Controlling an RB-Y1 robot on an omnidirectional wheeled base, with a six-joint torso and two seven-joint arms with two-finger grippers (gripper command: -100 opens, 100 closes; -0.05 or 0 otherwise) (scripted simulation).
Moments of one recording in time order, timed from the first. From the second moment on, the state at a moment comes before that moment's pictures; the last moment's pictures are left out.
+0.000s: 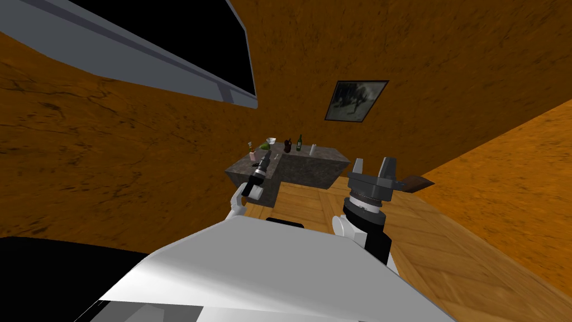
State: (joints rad) left arm 0.09 0.14 -0.11 -1.95 -0.11 -0.23 -0.19; right arm 0.47 -0.02 0.02 -2.39 -0.04 -0.59 -0.12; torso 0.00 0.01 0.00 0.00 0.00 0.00
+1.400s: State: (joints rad) left arm -0.28 0.18 -0.12 -1.55 -0.11 0.03 -0.24; right arm 0.47 -0.02 0.02 -2.39 -0.04 -0.59 -0.12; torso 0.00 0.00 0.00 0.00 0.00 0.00
